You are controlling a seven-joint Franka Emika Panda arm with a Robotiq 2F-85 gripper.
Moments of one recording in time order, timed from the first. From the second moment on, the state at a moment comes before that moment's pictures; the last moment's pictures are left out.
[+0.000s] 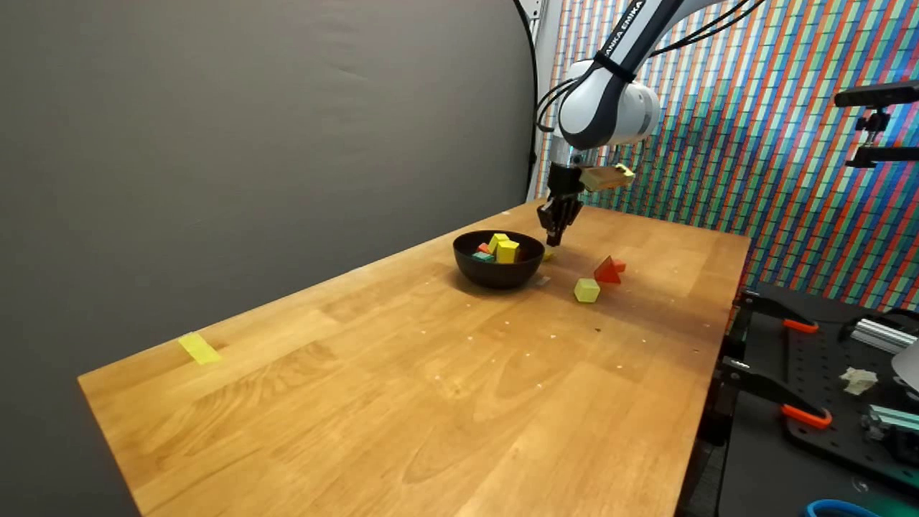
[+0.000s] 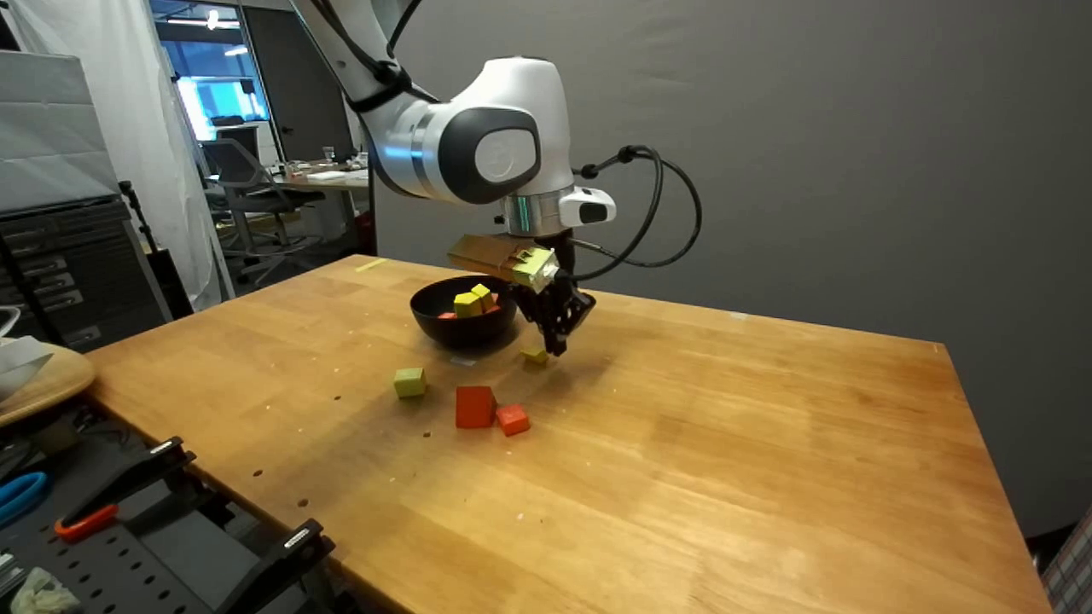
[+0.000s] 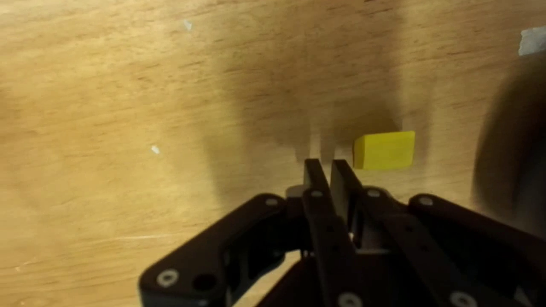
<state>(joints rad) -0.13 0.53 -0.05 -2.14 0.07 2.76 -0.10</state>
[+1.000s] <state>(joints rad) -0.19 0.52 0.04 -2.14 0.13 2.73 -0.14</state>
